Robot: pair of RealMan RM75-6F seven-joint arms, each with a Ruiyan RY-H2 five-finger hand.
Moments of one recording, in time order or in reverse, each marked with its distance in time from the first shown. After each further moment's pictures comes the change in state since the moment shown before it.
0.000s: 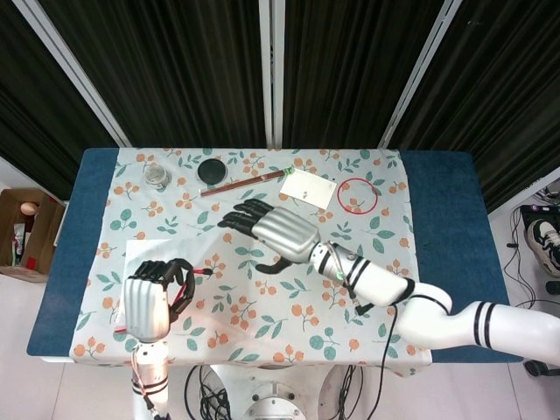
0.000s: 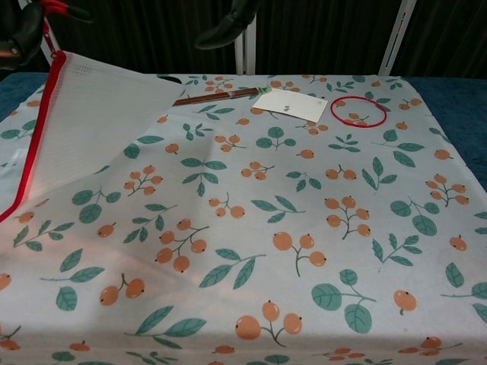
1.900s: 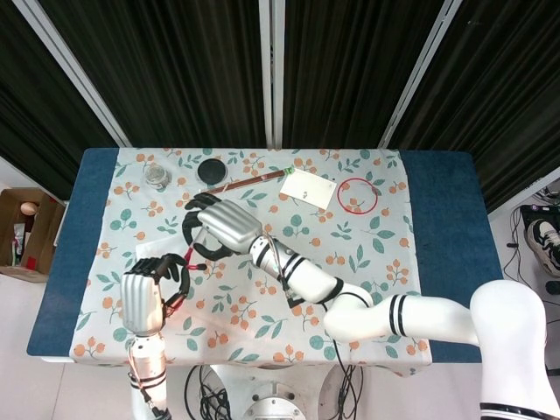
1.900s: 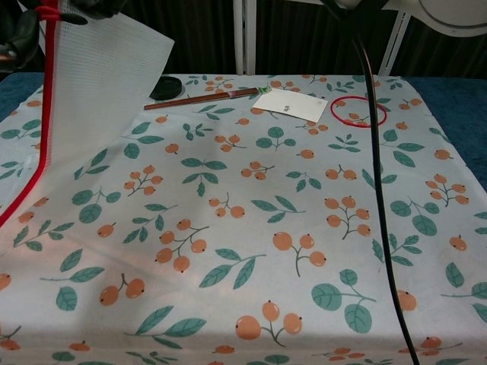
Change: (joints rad) left arm 0.032 -0.007 -0.051 0.009 -0.048 -0.045 -0.116; right arm 0.186 -0.326 0.070 0.218 0.300 0.107 -0.095
